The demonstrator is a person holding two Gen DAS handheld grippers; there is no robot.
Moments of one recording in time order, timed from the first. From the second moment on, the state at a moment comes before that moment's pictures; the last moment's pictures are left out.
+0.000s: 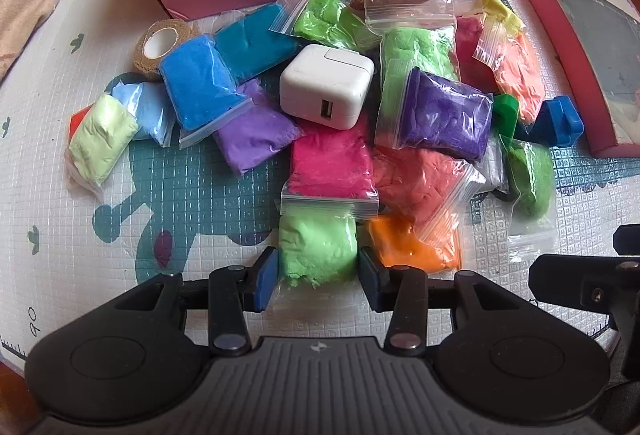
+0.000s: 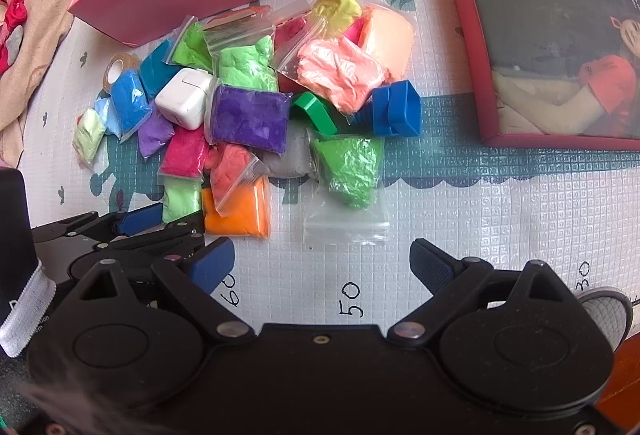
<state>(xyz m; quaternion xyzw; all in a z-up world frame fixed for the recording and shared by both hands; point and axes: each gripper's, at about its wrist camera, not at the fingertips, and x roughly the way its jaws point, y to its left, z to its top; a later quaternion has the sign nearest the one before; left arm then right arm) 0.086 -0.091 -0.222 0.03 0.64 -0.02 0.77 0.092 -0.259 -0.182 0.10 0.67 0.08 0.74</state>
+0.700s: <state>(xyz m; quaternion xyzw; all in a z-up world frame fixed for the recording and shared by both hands) 0.072 -0.083 -0.190 0.01 0.64 -0.02 0.76 0.094 -0.271 -0.179 0.10 0.66 0.06 0.74</state>
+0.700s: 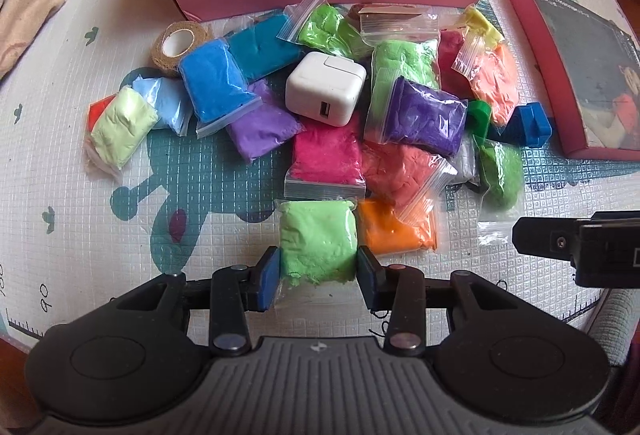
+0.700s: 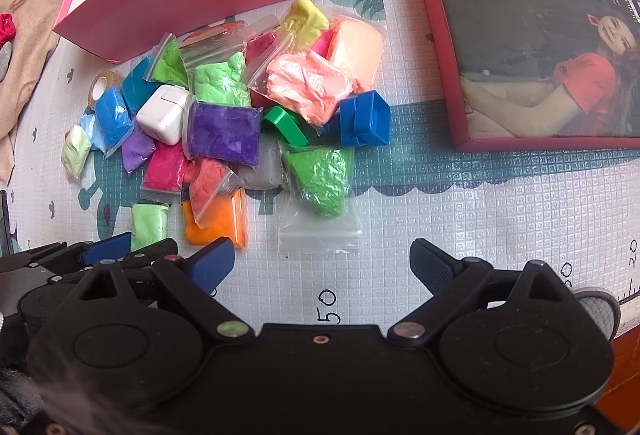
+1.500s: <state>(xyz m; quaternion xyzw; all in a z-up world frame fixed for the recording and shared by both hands) 0.099 -0.078 -0.084 -0.04 0.56 -0.06 0.83 0.083 -0.281 -0.189 0.13 0.62 0.09 0.77</state>
